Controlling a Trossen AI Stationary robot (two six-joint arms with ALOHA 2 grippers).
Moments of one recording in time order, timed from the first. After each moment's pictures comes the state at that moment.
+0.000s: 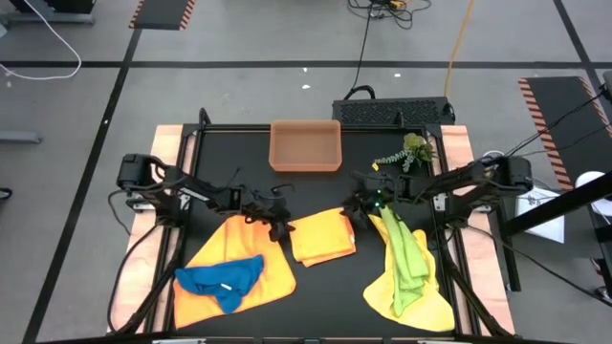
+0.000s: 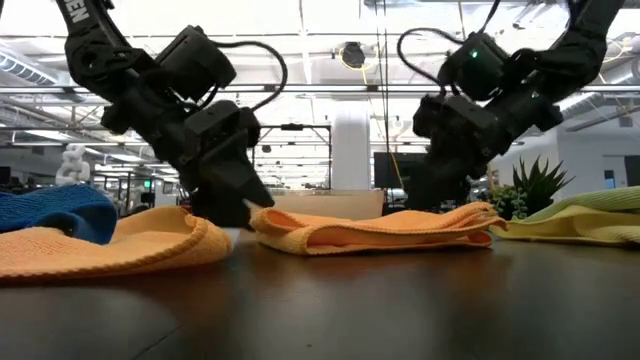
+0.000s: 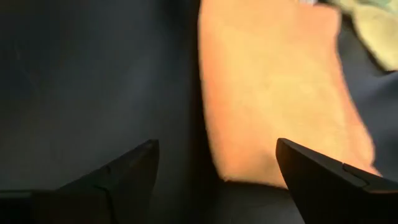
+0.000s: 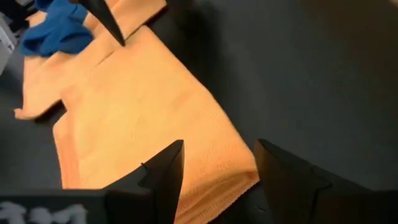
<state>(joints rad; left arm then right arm) 0.02 1.65 0.55 0.42 0.11 -0.50 -0.18 1.46 0.42 0.38 -0.21 0.35</state>
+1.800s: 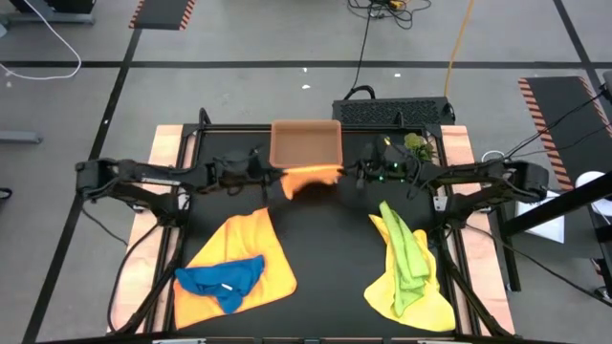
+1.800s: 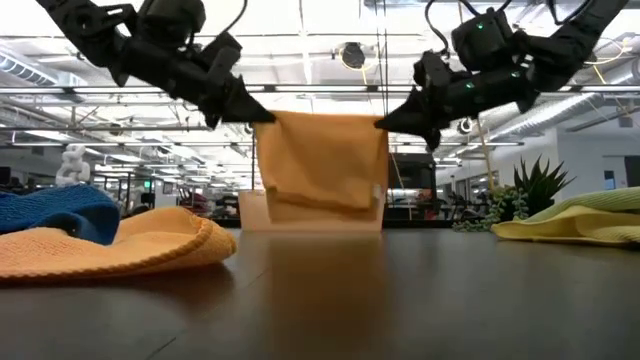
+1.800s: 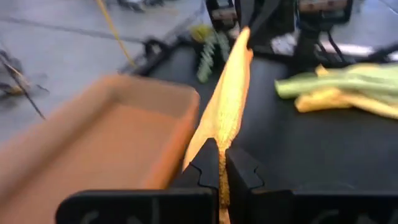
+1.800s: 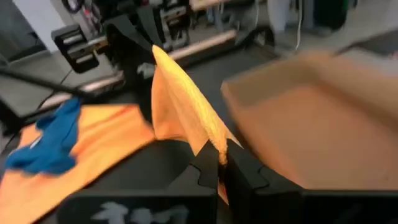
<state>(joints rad) 0.25 1.25 0.55 0.37 -0.05 -0.04 -0.41 1.30 0.46 0.59 -0.21 0.22</state>
